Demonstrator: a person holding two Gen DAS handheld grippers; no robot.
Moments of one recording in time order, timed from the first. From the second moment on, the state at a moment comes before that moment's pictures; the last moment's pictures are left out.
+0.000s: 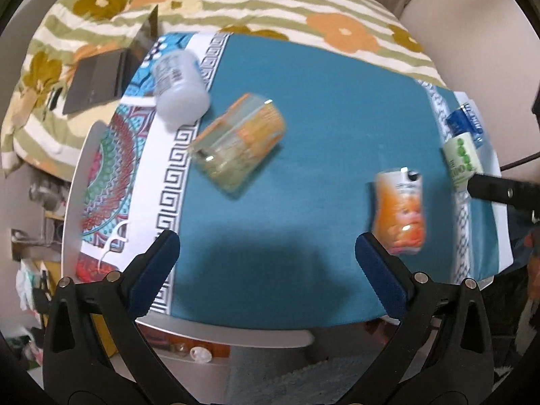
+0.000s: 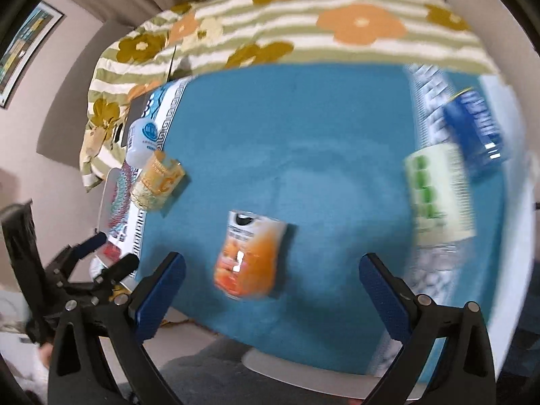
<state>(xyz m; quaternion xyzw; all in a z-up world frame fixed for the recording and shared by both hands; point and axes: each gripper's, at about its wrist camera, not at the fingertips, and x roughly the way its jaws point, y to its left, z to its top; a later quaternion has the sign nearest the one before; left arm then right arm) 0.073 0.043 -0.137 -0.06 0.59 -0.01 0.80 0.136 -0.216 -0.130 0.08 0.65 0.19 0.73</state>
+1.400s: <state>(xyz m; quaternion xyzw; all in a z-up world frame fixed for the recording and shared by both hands) 0.114 0.055 -0.170 -0.06 0.62 -0.09 0.78 0.143 -0.210 -0.130 0.16 0.59 0.12 0.78</state>
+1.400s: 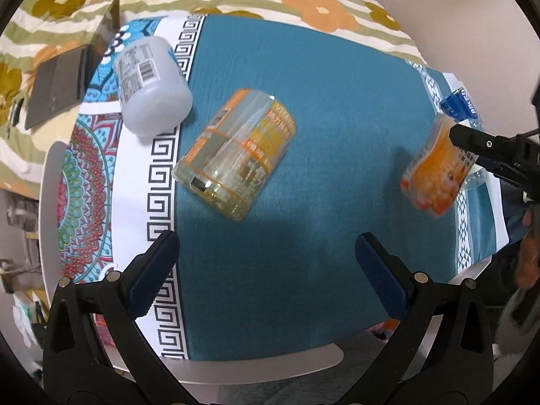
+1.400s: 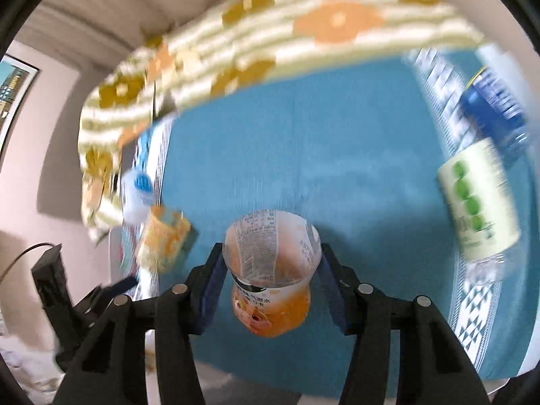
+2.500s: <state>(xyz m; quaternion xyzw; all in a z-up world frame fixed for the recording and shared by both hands) 0.059 0.060 -0.157 -0.03 0.59 -0.06 0.81 0.070 -0.172 -0.149 -0.01 0.39 0.09 0.92</state>
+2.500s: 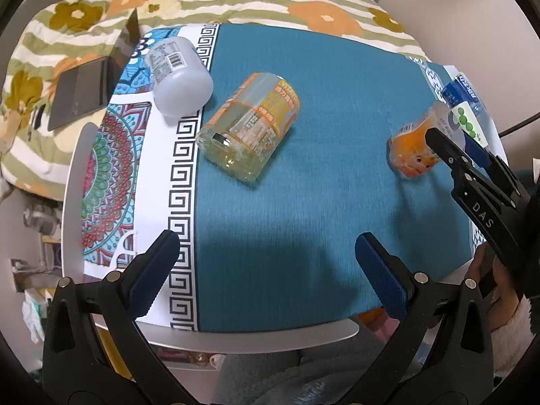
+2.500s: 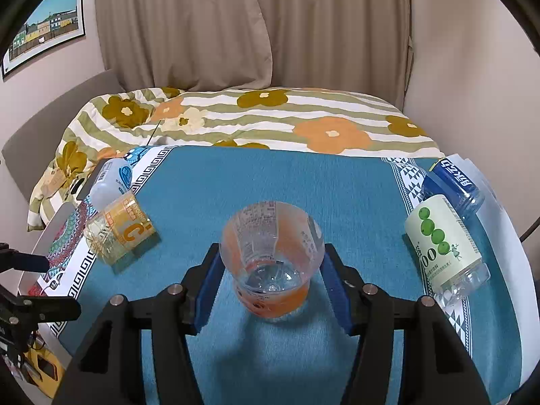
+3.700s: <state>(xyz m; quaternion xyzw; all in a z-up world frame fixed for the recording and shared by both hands) -0.018 -0.004 -0.013 -0.02 0.41 -0.03 0.91 -0.010 -0.262 -0.013 0.00 0.42 0.03 0.91</state>
